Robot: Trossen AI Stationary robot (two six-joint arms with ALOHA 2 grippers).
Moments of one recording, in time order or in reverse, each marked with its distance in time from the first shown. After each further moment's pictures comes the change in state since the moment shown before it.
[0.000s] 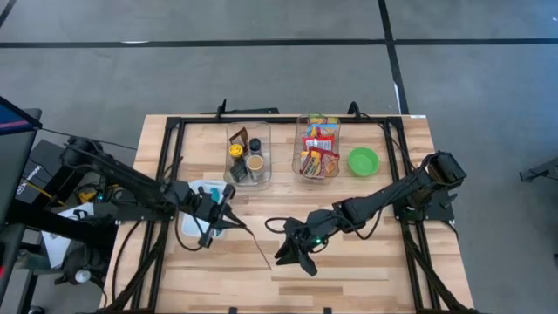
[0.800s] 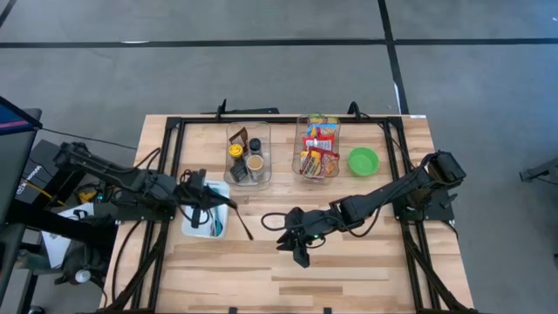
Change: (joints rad) left arm 0.001 -0.476 0.000 -0.826 -0.342 -0.452; right arm -0.020 0.000 0.000 -0.190 0.183 -0.010
